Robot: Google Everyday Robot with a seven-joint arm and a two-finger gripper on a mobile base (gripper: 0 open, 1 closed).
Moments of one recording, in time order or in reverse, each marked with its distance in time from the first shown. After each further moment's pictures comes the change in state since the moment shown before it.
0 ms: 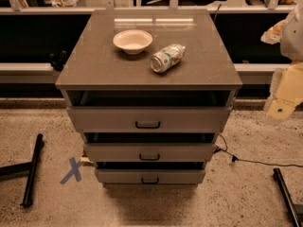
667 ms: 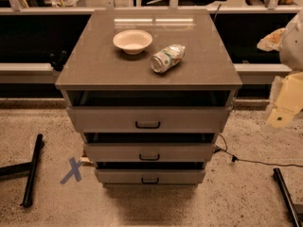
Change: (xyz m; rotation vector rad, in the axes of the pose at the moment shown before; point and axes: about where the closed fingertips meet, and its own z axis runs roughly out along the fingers) arm -0.002 0.009 0.009 -0.021 -0.047 -0.029
